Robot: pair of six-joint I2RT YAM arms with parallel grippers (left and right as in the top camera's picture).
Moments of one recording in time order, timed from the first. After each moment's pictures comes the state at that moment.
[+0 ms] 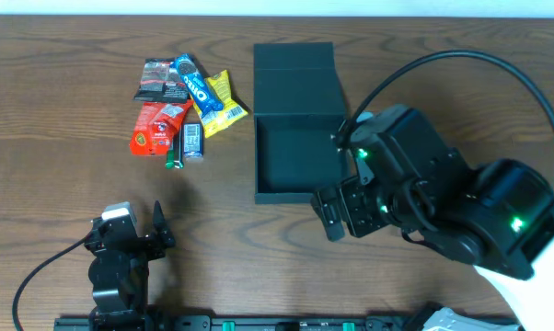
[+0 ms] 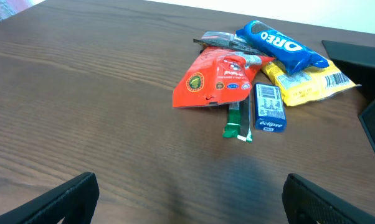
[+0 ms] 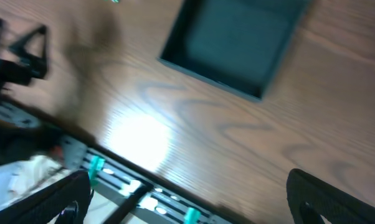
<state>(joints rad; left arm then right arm) 0.09 0.01 0.14 -0.51 -0.09 -0.10 0.76 1.37 1.87 -1.62 0.02 0.37</state>
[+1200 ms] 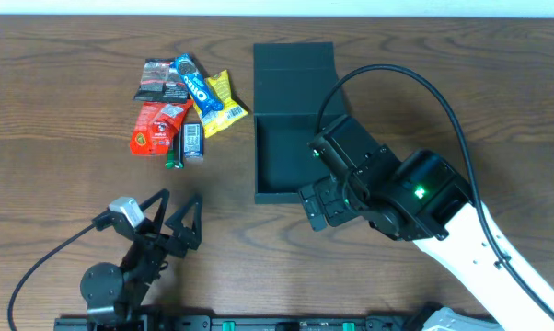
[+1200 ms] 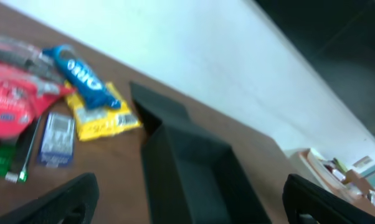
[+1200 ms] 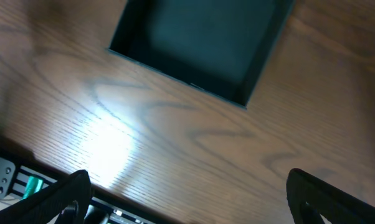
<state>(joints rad) 0.09 0.01 0.13 -0.16 0.51 -0.64 0.76 1.38 1.55 -1.39 0.11 0.33</state>
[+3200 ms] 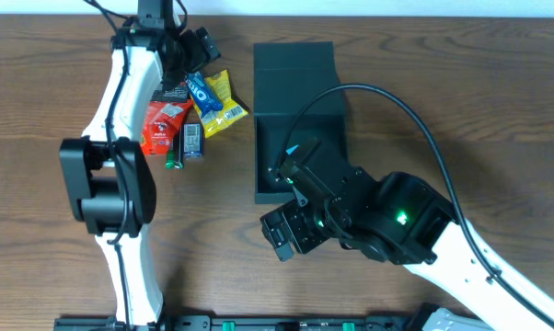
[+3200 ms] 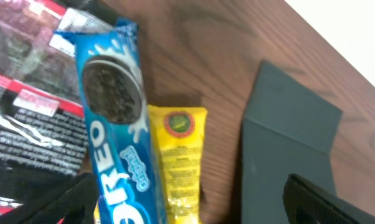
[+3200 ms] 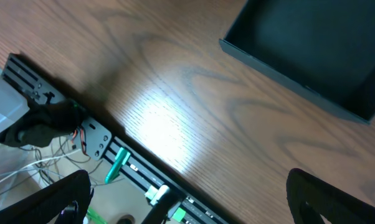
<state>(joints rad) -0.05 2.21 1.96 -0.81 0.24 -0.60 0.92 1.38 1.55 -1.30 -0.10 0.43</state>
